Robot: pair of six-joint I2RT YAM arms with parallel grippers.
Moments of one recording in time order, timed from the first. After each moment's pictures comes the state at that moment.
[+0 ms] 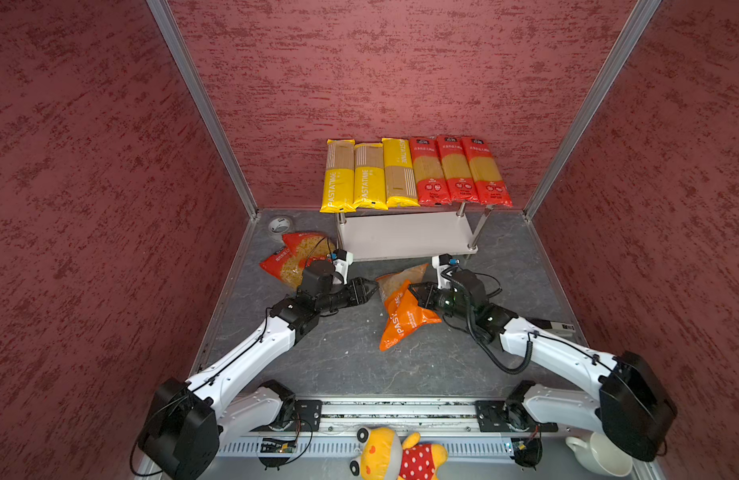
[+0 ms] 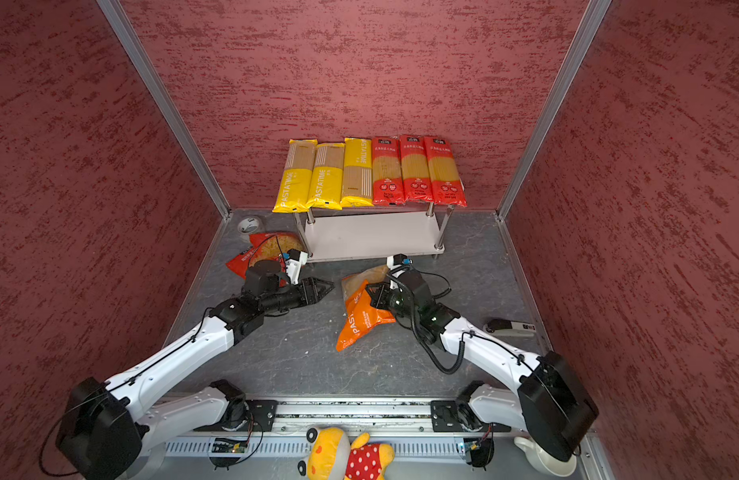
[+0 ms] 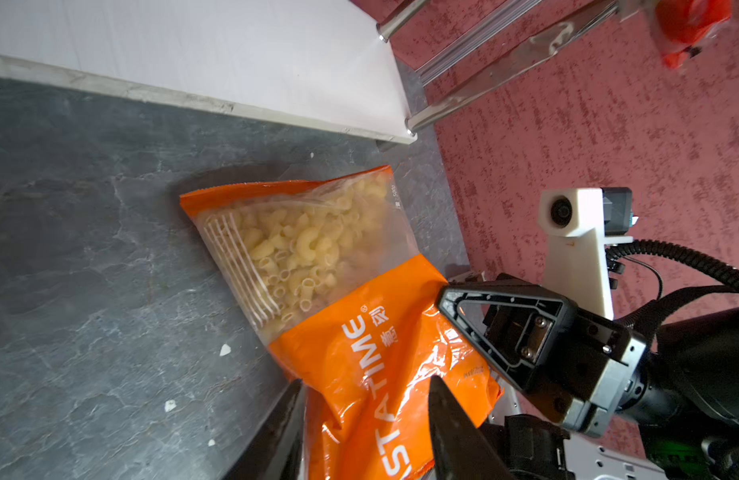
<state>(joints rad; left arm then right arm) -0.52 1.10 0.68 -0.11 0.40 -0.77 0.66 1.18 0.59 0.17 -0.19 0.88</state>
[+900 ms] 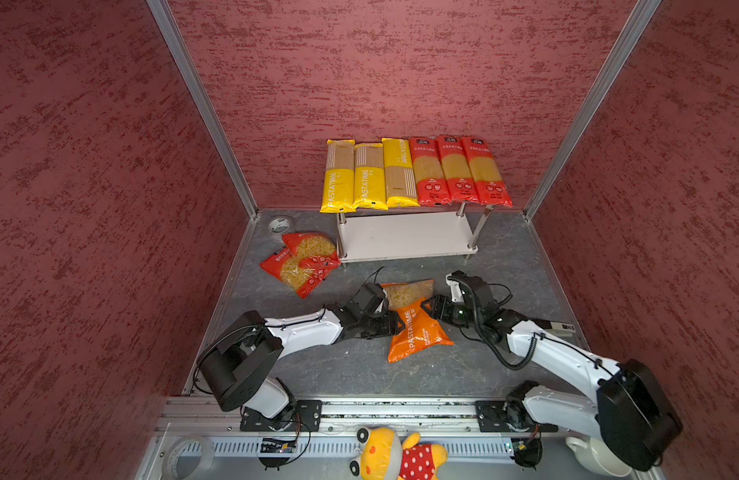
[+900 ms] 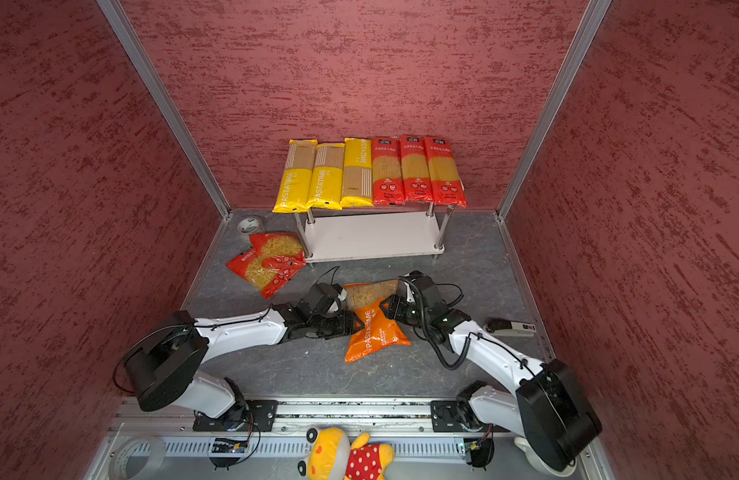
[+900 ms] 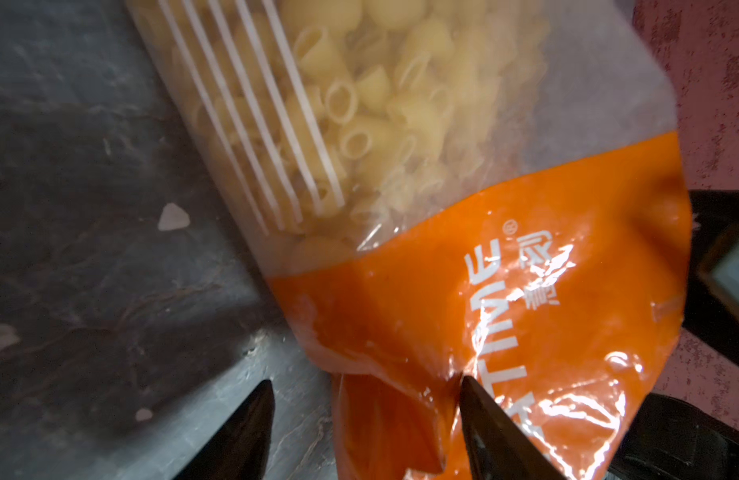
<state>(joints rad) -0.80 1.52 0.71 -0.07 0.29 -0.89 0.53 1.21 0.57 -0.08 -0.31 0.82</state>
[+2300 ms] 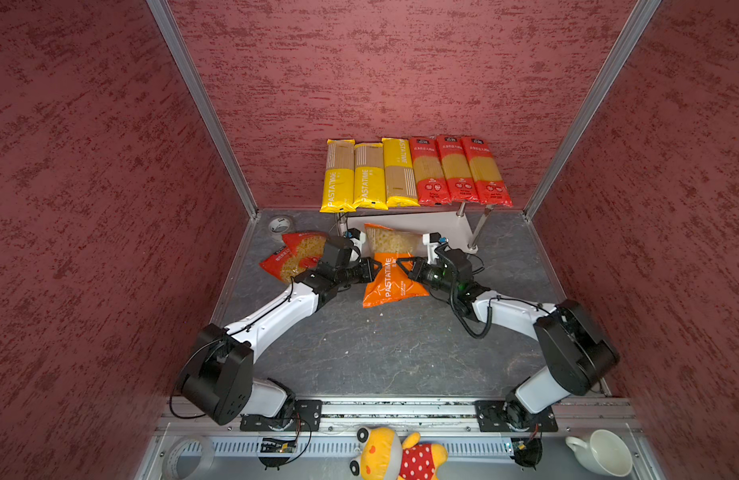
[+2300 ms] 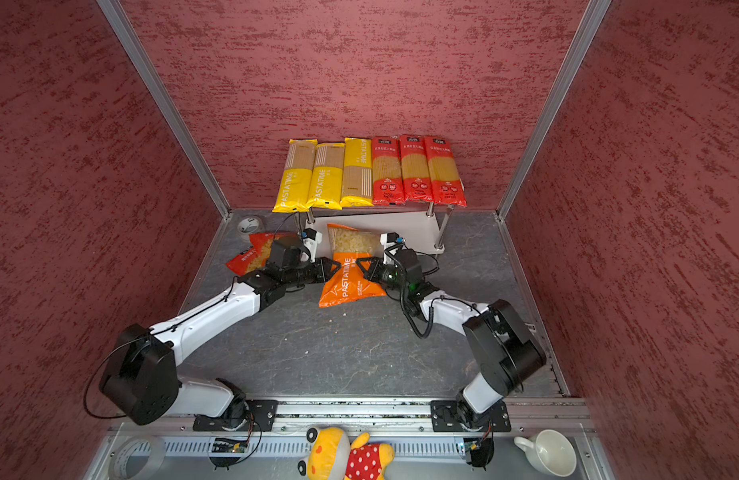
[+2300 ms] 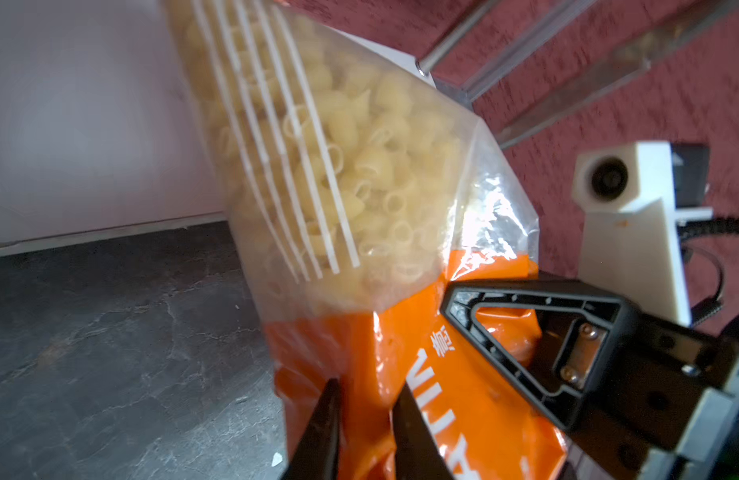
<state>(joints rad) -0.47 1.42 1.01 -0.15 0.27 -0.55 0.53 1.65 0.85 0.64 -0.36 0.89</state>
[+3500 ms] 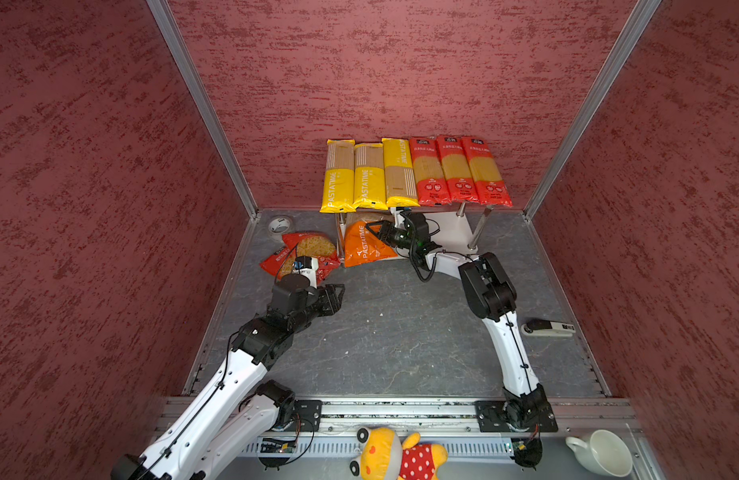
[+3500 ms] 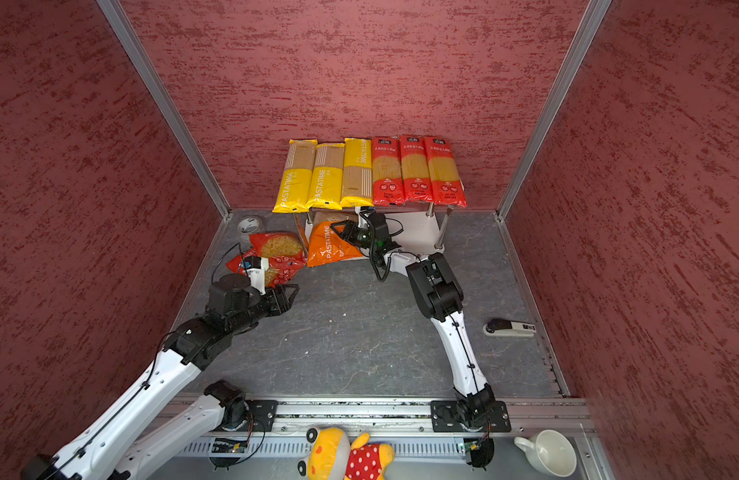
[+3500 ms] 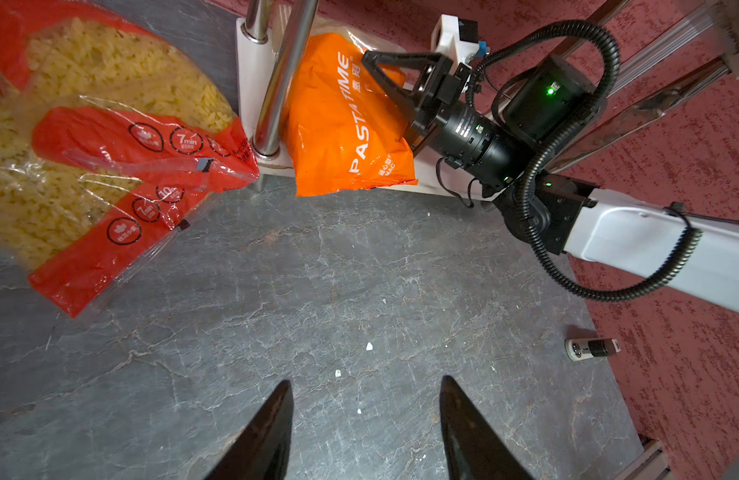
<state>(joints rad) -0.45 0.77 0.72 -0.50 0.05 -0.60 0.47 2.40 1.71 0.53 -0.58 0.98</state>
